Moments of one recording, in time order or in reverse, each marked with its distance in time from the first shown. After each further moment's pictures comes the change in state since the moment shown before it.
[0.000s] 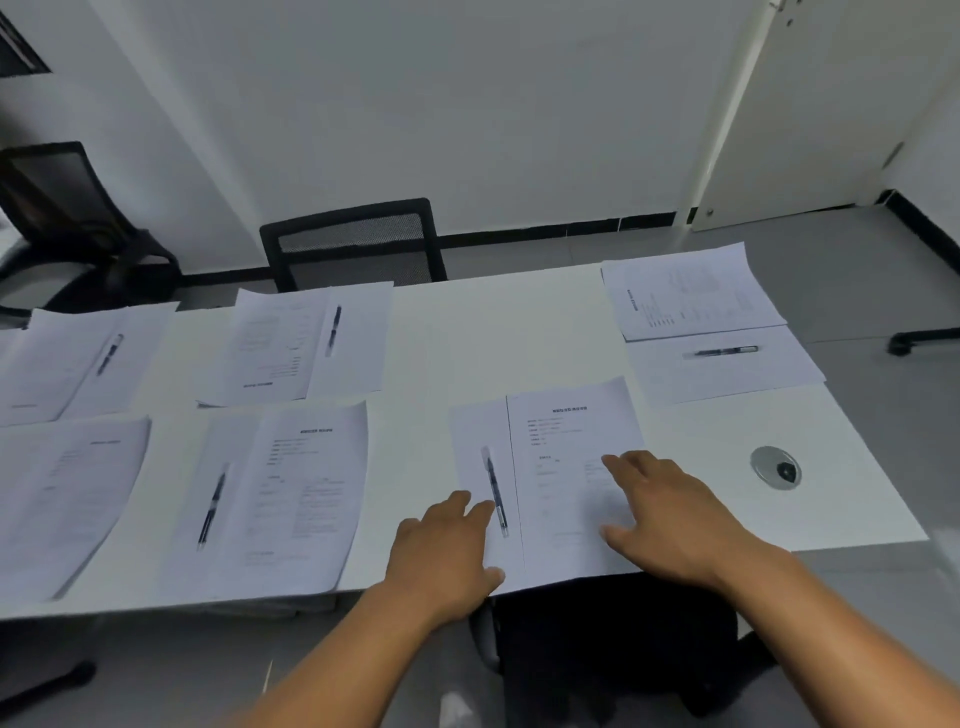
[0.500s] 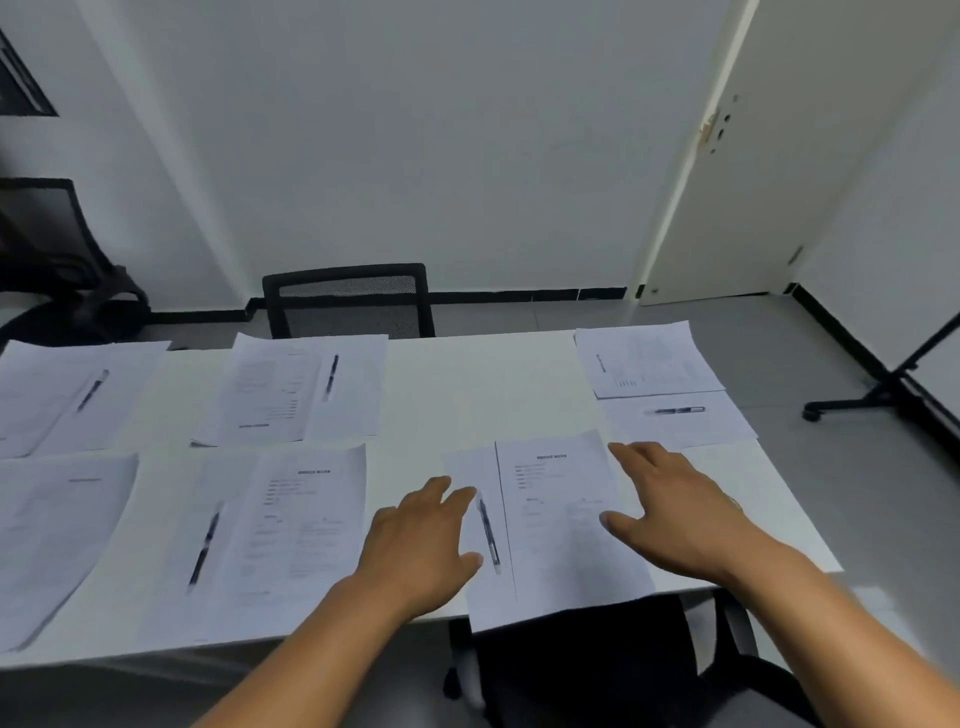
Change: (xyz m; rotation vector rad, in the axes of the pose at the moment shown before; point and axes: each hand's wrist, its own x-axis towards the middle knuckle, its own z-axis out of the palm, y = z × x) left_hand -0.052 -0.034 -0.072 -0.072 0.196 0.092; right_hand -0.063 -0.056 -0.082 -0.025 0.195 0.084
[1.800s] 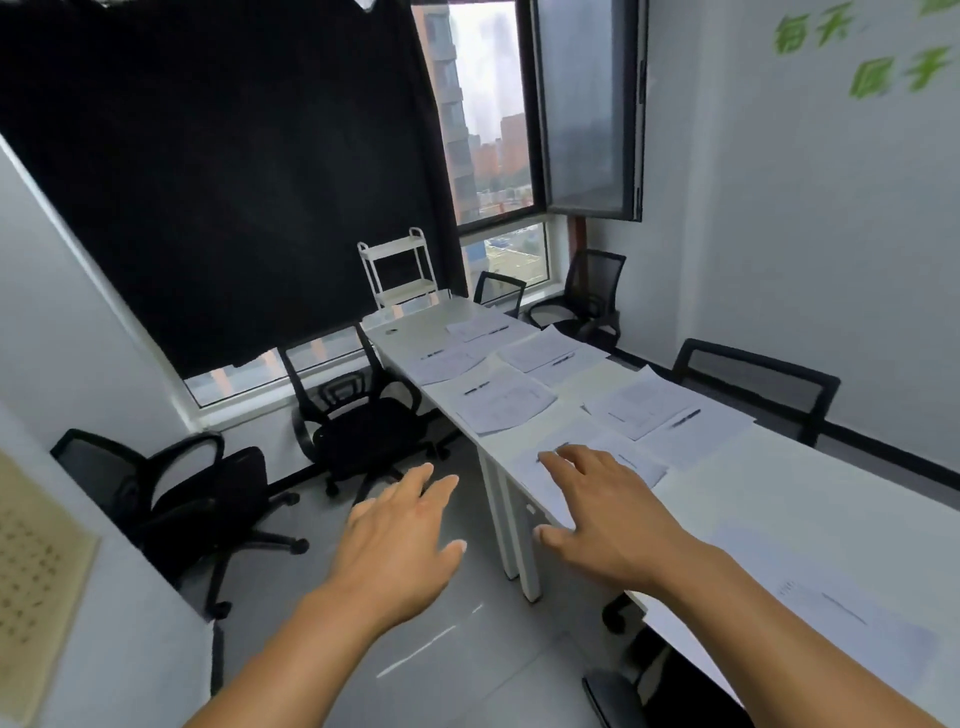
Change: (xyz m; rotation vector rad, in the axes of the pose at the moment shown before) left_hand -0.353 0.220 0.017 -0.035 0.538 -1.135; right_hand -0.150 -0.086 -0.031 -0.099 0.000 -1.331
